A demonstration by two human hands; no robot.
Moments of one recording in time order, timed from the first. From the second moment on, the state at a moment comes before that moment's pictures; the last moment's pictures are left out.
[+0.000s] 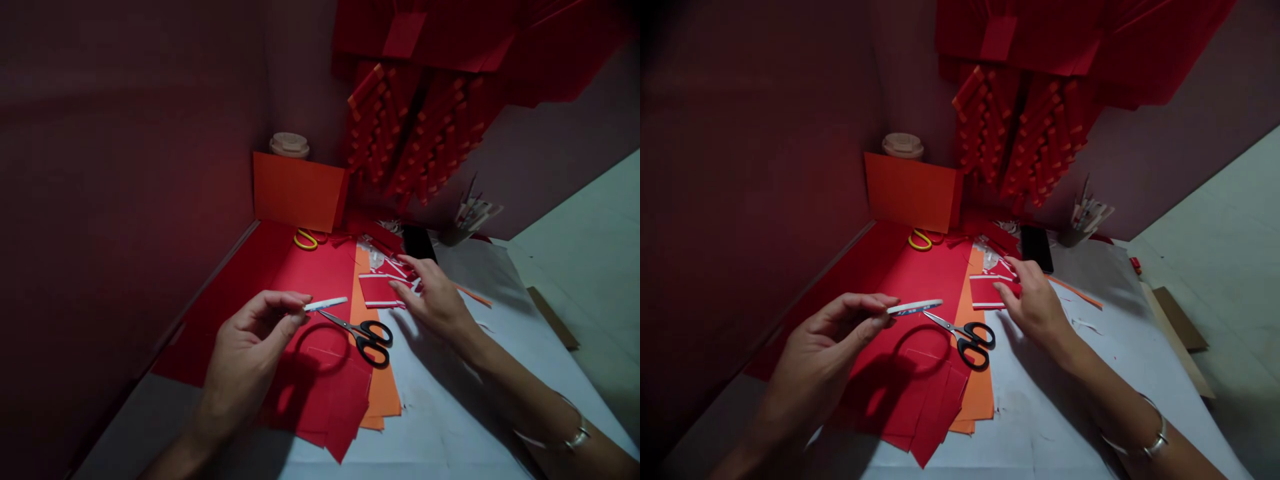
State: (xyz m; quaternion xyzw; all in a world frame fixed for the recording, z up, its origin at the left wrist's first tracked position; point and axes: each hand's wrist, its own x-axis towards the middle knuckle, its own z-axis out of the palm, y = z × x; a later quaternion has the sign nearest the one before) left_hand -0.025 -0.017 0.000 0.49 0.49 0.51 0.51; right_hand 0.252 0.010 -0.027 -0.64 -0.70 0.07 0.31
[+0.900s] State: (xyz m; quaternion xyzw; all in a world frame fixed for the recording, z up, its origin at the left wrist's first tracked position) left_hand -0.018 -0.023 0.001 0.55 0.46 0.43 0.55; right_hand 0.196 -0.038 -0.021 -0.43 -0.57 0.62 0.32
